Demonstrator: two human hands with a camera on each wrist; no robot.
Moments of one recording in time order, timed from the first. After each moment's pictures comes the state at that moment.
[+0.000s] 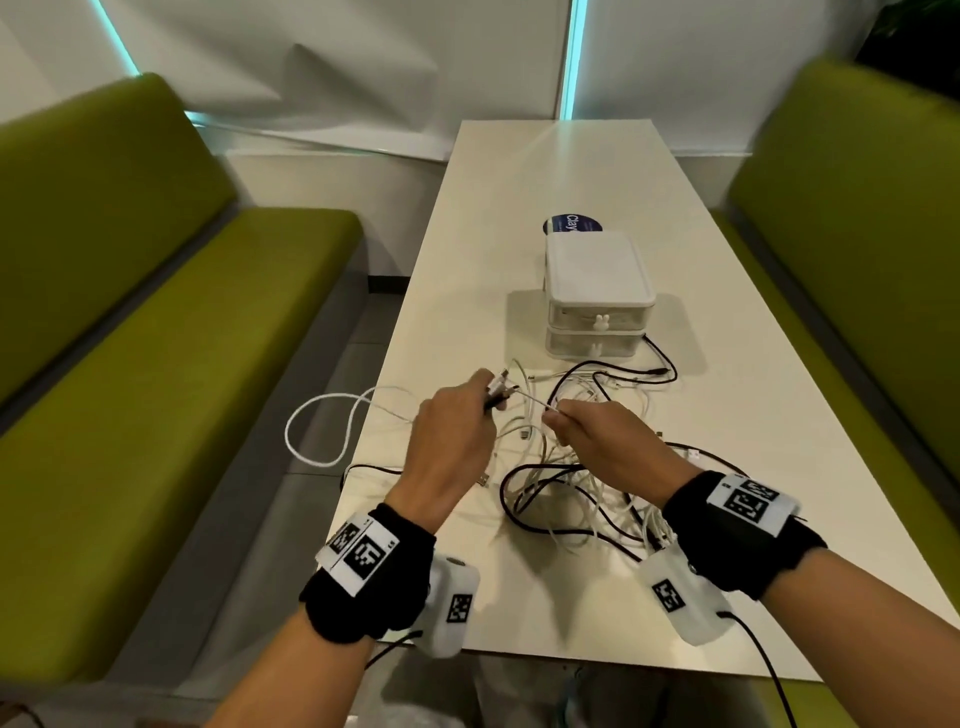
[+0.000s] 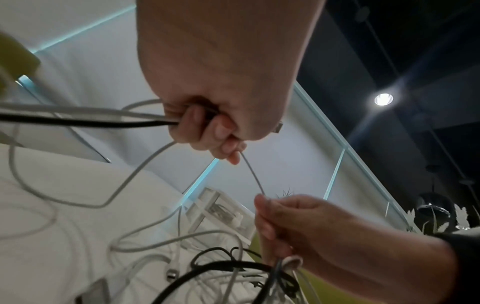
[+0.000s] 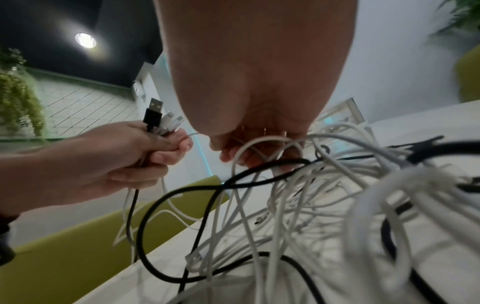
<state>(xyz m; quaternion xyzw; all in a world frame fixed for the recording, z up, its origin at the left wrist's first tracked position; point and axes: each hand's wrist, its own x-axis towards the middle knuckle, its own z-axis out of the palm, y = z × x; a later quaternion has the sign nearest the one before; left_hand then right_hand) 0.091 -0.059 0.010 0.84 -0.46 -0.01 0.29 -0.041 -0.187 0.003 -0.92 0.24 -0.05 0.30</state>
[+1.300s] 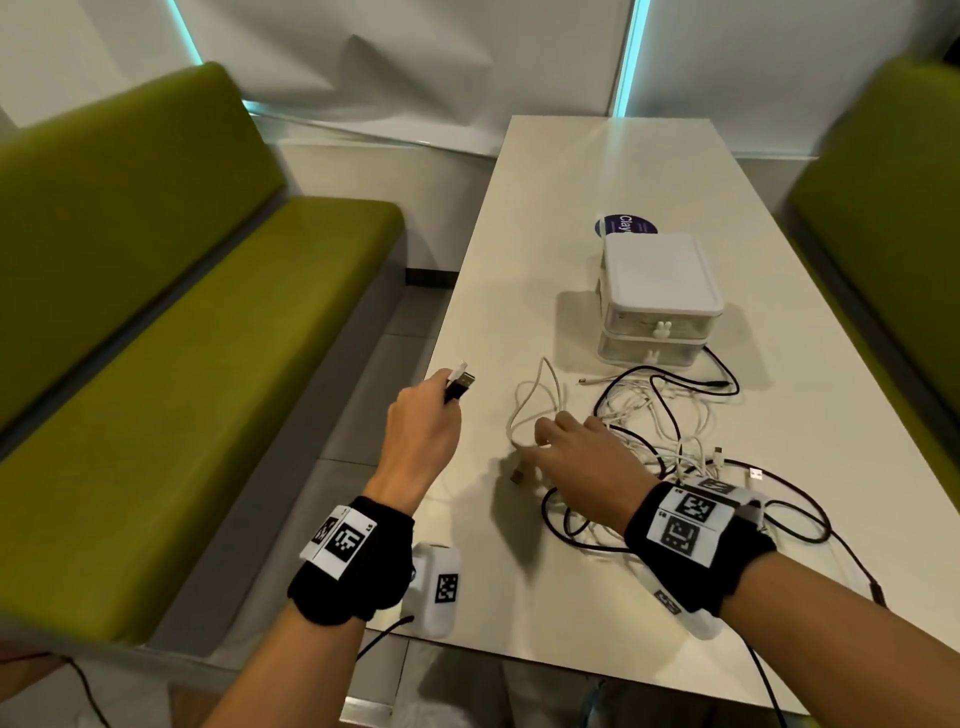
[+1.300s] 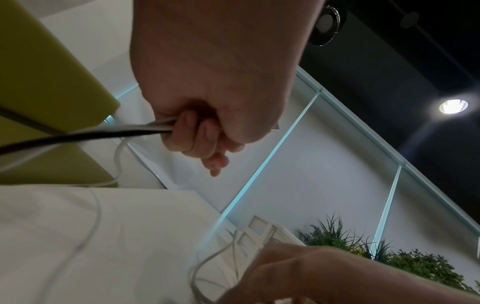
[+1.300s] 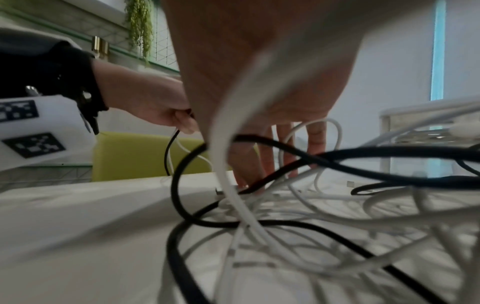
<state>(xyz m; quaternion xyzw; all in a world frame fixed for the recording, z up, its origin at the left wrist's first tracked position) 0.158 -0.014 -0.005 0.87 -0.33 -0.07 0.37 0.011 -0.140 -0.014 -0.99 0.07 0.08 -0.03</state>
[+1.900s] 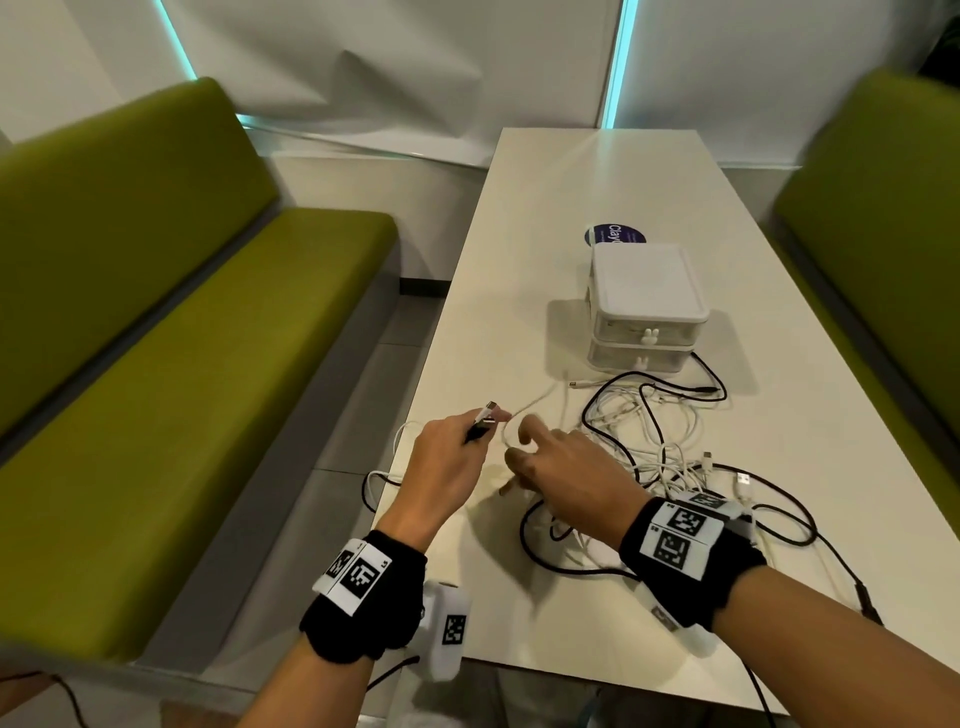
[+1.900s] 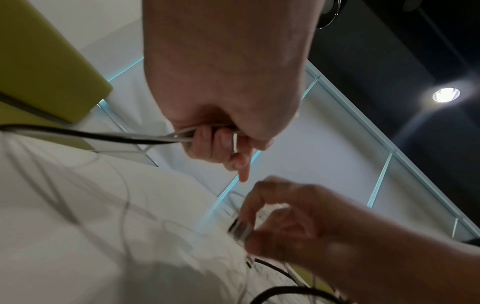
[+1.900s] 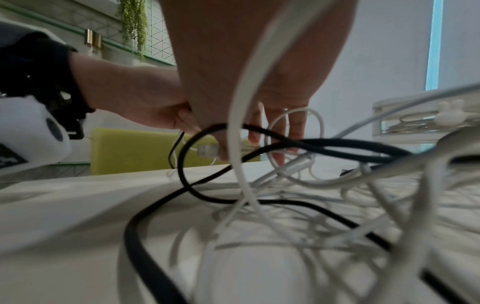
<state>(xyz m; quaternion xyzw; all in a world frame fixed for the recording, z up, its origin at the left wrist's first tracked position) 0.123 -0.017 -0.009 0.82 -0.38 -0.13 0.42 0.010 -0.137 -0.018 -1.00 0.06 0.01 0.00</state>
